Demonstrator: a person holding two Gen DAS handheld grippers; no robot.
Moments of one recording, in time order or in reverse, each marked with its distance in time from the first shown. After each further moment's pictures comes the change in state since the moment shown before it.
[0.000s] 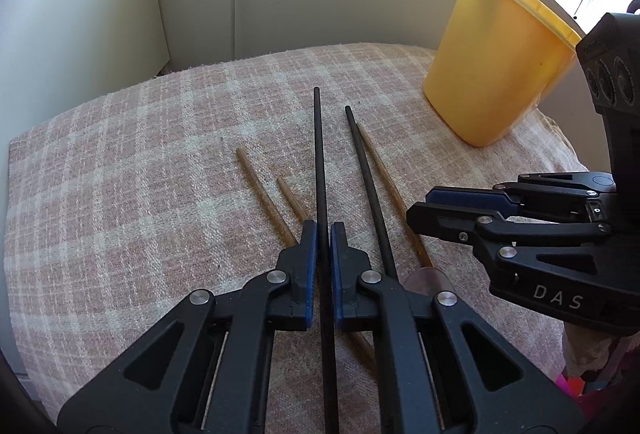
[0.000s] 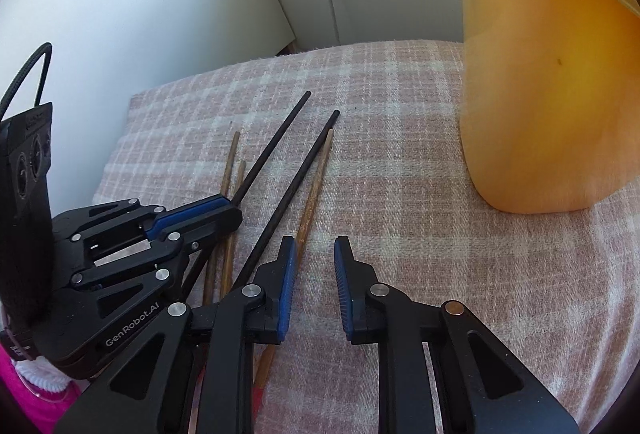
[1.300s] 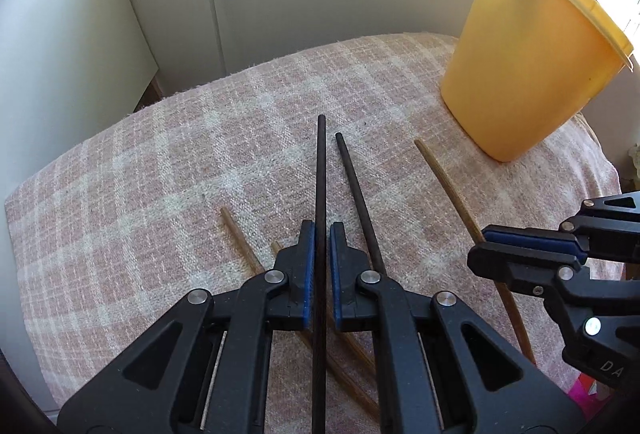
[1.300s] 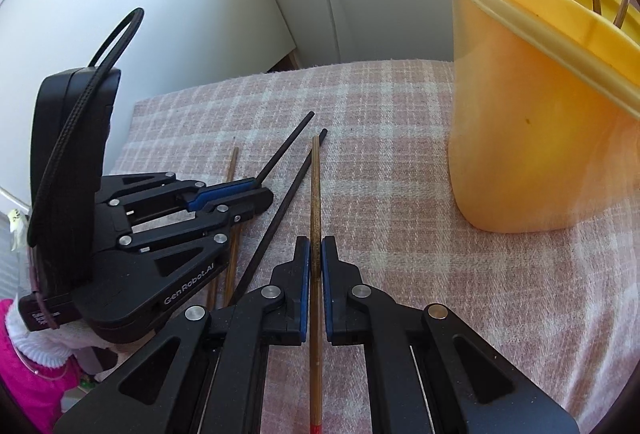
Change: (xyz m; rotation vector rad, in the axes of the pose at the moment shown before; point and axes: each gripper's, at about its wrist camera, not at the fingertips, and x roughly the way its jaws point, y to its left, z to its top) left arm 0.021 -0.013 0.040 0.078 0.087 0.067; right arm -0.022 -0.011 0.001 0.000 -0.011 0.018
